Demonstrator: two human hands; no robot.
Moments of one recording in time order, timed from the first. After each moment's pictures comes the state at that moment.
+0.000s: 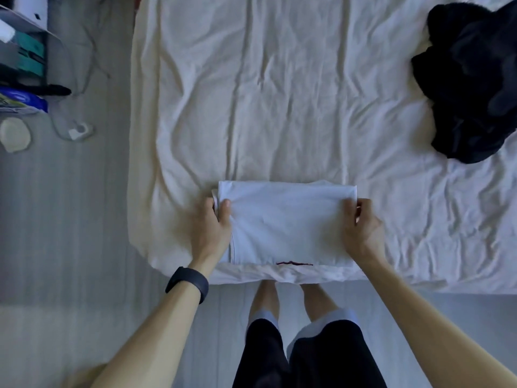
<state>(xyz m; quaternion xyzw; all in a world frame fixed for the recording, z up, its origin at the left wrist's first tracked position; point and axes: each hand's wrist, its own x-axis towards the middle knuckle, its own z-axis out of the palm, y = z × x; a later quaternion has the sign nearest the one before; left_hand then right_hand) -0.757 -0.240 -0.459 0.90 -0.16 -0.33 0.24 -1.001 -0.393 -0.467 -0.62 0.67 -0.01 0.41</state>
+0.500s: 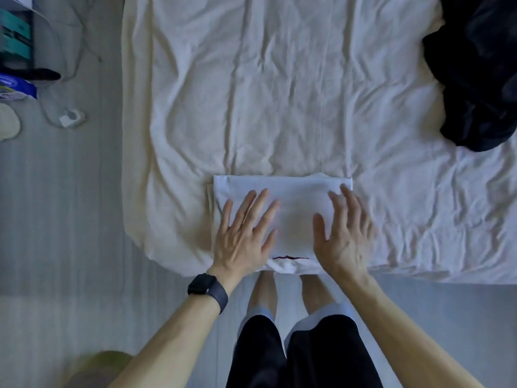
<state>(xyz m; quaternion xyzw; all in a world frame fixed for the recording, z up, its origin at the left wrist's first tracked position) -0.810 -0.222 -0.478 0.78 -0.61 -0.06 0.09 -0.986 -0.332 -0.470 -0.82 0.54 -0.07 0.16</state>
